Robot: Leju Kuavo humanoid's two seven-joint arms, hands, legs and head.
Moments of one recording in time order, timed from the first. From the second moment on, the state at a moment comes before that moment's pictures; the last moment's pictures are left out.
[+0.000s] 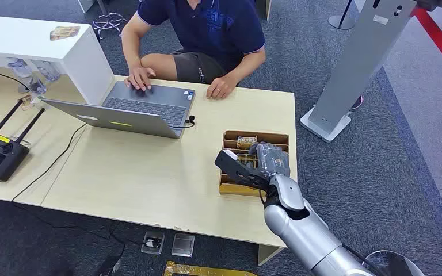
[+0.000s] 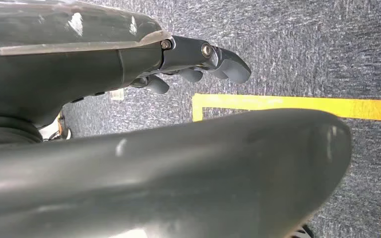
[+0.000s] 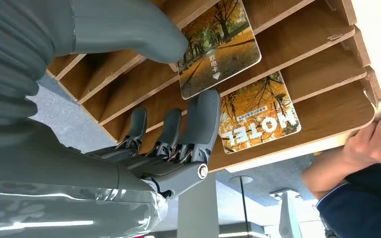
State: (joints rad) left arm -0.16 0.12 -1.29 -0.19 1.52 0.09 0.09; right arm -0.65 0.07 0.87 -0.94 0.74 -0.18 0.46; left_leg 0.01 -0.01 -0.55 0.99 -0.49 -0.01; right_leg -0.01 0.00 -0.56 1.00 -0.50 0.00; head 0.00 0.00
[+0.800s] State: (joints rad) left arm -0.16 0.12 -1.29 -0.19 1.53 0.09 0.09; right arm -0.65 0.08 0.87 -0.92 0.74 -0.18 0.44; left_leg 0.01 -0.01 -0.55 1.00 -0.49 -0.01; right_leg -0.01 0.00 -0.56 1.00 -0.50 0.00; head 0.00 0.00
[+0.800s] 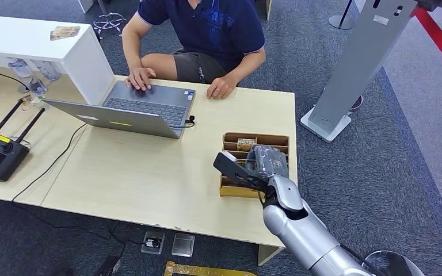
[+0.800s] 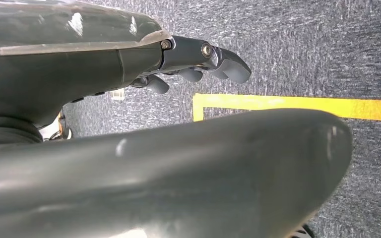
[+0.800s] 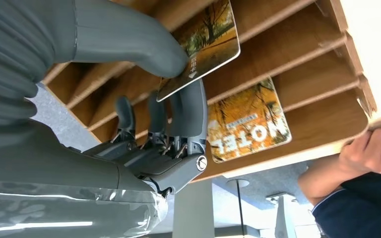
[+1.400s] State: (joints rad) left arm -0.16 0.13 -1.27 -0.19 1.55 0.09 0.06; right arm -0.66 0.02 0.86 -1.10 0.76 -0.20 0.46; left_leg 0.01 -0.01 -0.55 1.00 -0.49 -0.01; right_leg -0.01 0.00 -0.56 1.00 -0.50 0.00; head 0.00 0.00
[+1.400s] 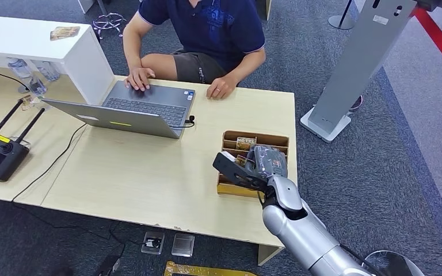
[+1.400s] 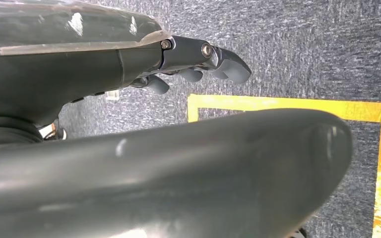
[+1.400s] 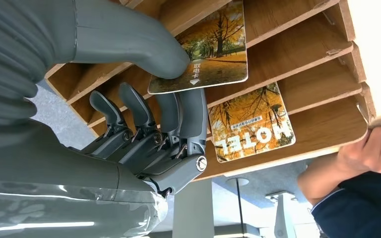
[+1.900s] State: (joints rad) left arm -0.17 0.12 -1.29 -0.19 1.54 0.08 0.06; right arm -0.77 -0.12 0.82 -1.54 0.79 -0.12 0.55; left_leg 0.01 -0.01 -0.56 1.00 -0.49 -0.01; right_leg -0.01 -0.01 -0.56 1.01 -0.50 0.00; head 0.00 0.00
